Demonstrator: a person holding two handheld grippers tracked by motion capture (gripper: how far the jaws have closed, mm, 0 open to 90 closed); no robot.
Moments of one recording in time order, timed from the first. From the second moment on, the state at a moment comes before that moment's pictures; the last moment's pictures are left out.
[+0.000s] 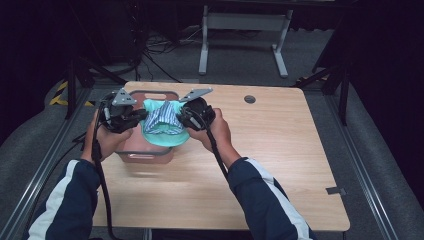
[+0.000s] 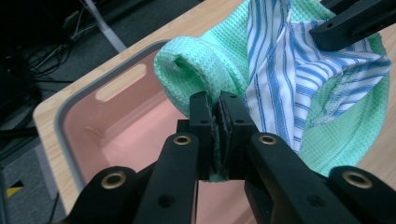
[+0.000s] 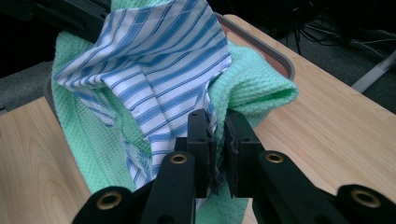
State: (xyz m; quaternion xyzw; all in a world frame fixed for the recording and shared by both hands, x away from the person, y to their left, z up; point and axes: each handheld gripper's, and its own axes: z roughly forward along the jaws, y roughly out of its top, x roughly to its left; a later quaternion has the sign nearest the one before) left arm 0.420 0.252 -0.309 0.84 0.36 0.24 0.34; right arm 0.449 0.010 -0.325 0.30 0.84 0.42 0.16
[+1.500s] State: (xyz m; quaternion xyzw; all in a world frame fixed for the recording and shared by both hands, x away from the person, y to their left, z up) left arm 0.455 0.295 -0.369 0.82 0.42 0.25 0.29; right arm 0.483 0.091 -0.383 0.28 0.87 0.38 0.13
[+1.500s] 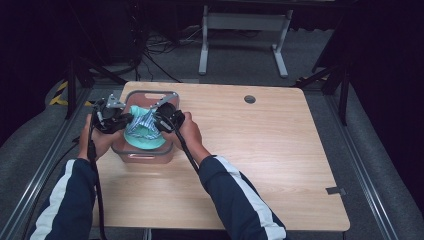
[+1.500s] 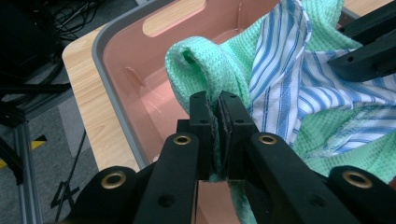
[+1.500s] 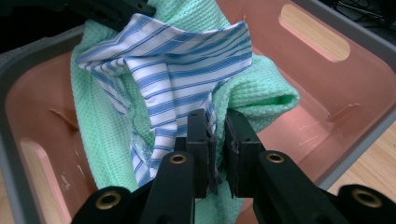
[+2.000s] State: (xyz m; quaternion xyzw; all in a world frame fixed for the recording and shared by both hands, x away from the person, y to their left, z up) left arm 0.457 0.290 -0.384 0.83 0.42 0.25 0.27; right arm 0.487 0.089 -0.398 0.29 0.88 0.37 0.12
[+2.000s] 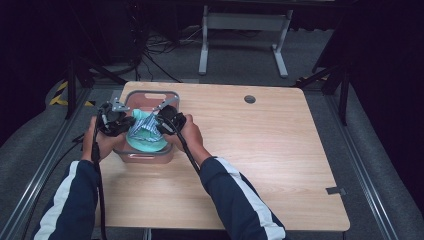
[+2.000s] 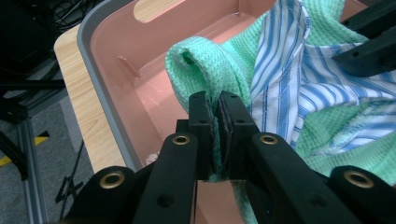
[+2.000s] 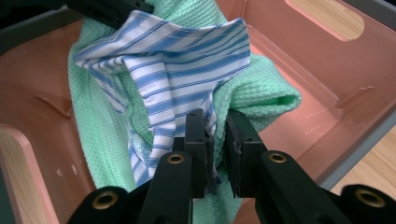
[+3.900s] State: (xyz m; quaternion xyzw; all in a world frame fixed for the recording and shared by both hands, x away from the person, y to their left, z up) left arm 0.374 0.222 -0.361 0.84 0.34 0.26 0.33; right arm 0.440 -0.026 -0.364 0.25 0.88 0.34 0.20
